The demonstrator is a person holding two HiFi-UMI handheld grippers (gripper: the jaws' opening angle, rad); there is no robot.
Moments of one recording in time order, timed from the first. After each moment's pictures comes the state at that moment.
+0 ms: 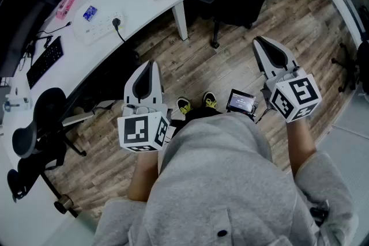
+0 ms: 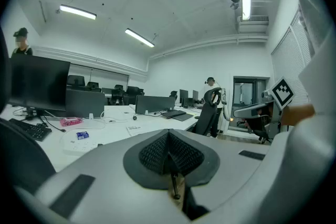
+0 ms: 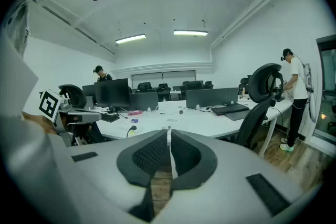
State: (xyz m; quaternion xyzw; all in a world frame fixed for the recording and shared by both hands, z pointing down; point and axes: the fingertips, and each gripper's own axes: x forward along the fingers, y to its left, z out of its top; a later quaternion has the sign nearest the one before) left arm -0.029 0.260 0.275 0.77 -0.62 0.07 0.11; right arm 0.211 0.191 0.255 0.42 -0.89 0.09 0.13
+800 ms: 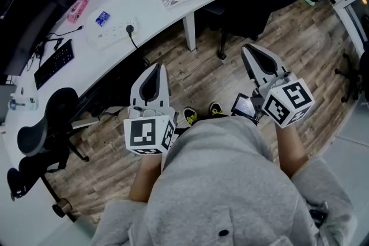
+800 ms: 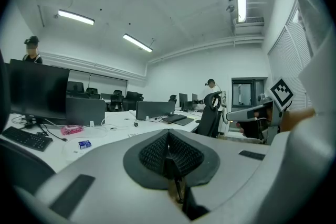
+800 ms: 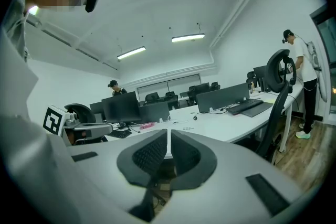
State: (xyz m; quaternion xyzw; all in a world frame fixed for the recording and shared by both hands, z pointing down) left arm -0.046 0.260 0.252 0.78 -0.62 0.06 0.08; right arm 0.147 0.201 0.240 0.38 -0.91 0.14 0.05
